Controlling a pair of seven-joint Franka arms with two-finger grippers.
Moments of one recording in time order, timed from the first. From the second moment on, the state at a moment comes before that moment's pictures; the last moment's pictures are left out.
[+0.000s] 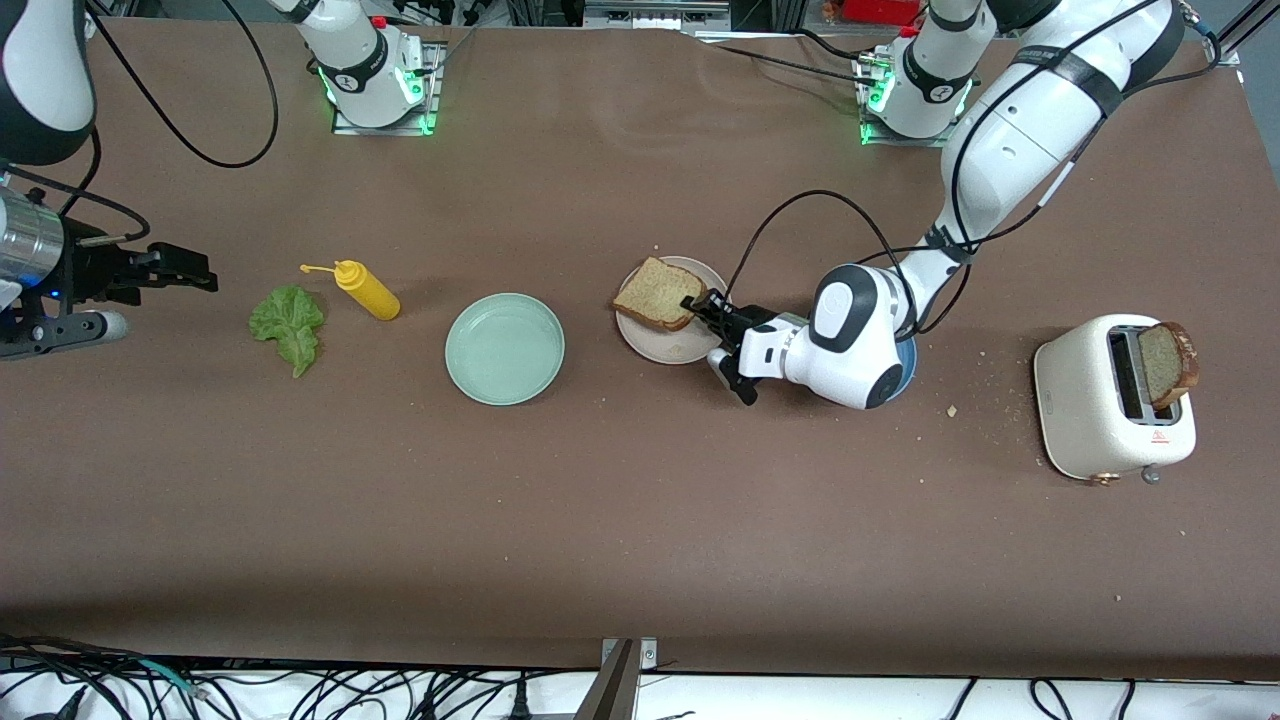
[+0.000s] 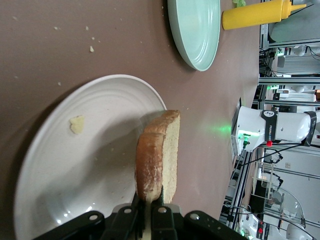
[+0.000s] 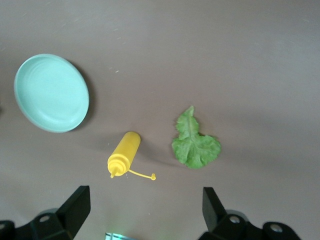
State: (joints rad) left arm 0.03 0.84 -0.54 -1.69 -0.67 2.04 0.63; right arm 0.01 0.20 -0.07 -1.53 0.09 1.54 -0.32
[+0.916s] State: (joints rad) left arm 0.08 0.83 -0.49 -1.69 -0.66 2.04 0.72; right arm 0.00 0.20 -0.29 -1.89 0.62 1.59 -1.44
